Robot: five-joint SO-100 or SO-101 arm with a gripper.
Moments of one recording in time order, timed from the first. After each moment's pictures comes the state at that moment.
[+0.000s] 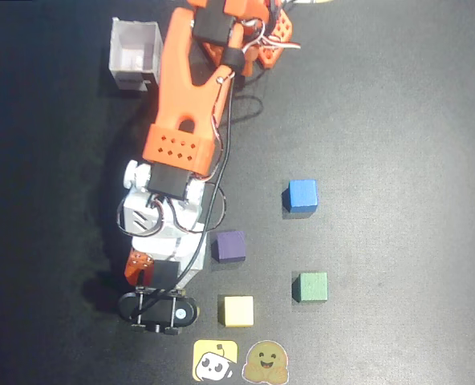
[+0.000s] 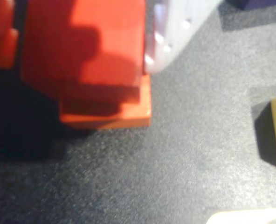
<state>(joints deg) 10.7 72.0 89.5 48.6 80.1</state>
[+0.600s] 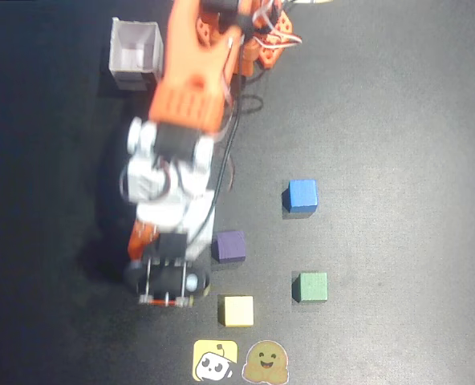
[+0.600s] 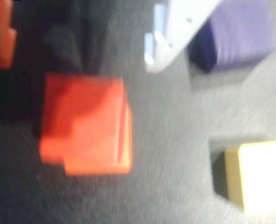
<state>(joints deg) 9.7 91.0 95.0 59.0 79.6</state>
